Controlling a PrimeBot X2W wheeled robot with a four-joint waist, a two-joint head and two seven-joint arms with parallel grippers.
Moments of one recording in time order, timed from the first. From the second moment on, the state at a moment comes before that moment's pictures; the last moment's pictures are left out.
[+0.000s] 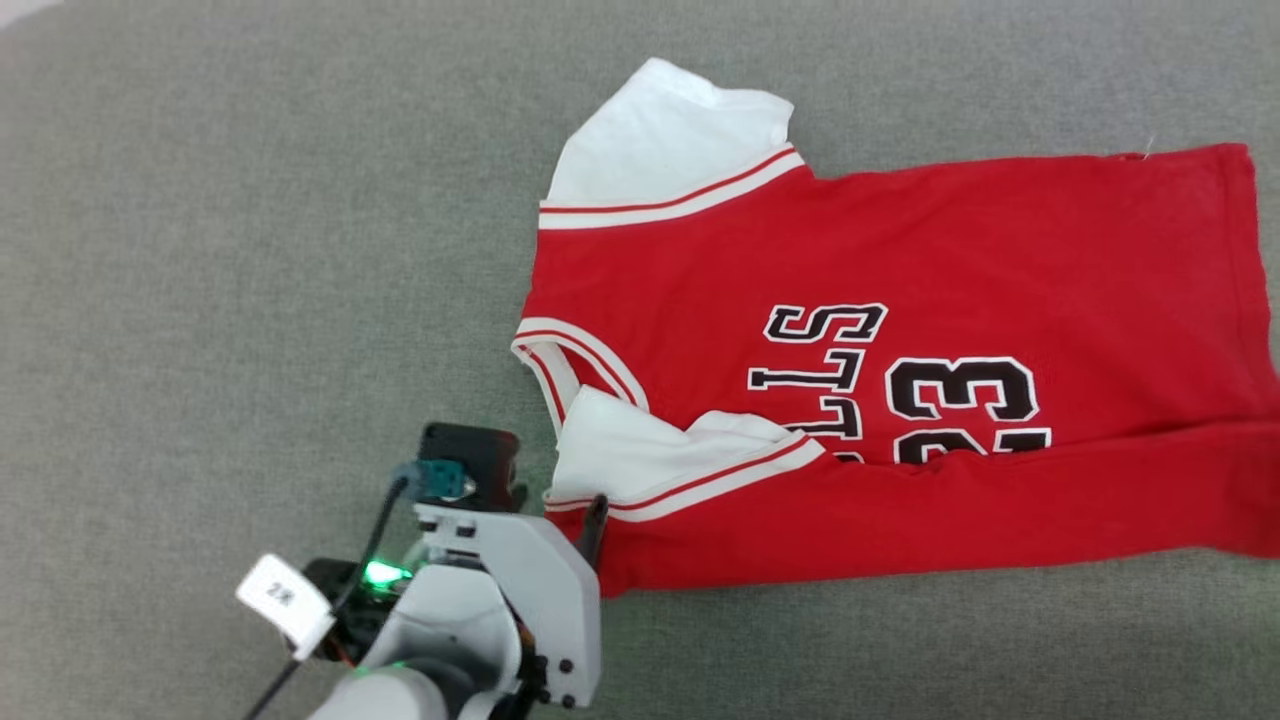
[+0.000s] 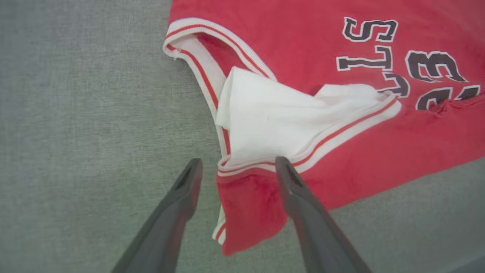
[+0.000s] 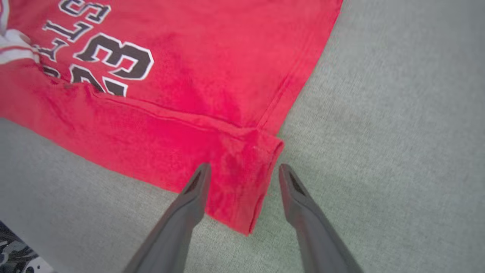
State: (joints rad) left arm -0.33 0.44 -0.66 -0.30 -0.55 0.55 0.65; right arm -0.56 -1.39 1.02 -0.01 1.26 0.13 -0.03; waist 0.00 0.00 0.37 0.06
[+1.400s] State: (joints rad) left arm -1.30 0.35 -0.57 0.53 -0.48 0.33 0.84; right arm -0.62 -1.21 0.70 -0.19 1.09 0.13 -0.26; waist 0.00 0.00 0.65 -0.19
